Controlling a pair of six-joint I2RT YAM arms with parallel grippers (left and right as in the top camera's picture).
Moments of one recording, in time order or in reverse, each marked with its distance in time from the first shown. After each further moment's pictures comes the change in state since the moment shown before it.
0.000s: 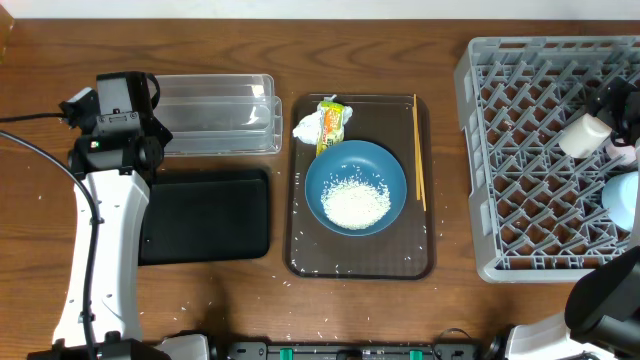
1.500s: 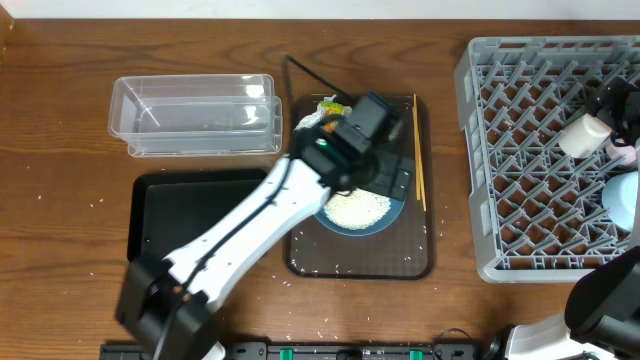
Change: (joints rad) left arm -0.874 0.313 0.235 0.050 0.646 0.189; right arm 0.000 0.000 0.000 0.000 -0.001 0.003
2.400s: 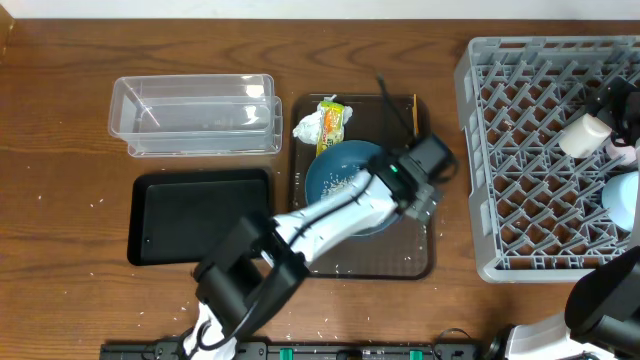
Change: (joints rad) left arm -0.174 0.293 0.000 0.215 -0.267 0.122; right arm -0.001 0.000 0.000 0.000 0.000 0.000
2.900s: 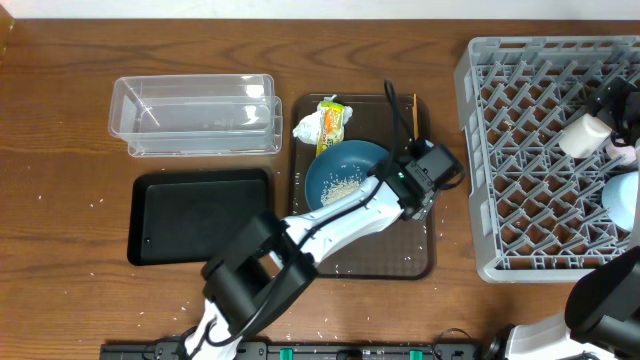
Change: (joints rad) left arm -0.016 0.040 0.000 0.008 -0.105 -0.079; right arm 0.000 0.000 0.000 0.000 0.000 0.000
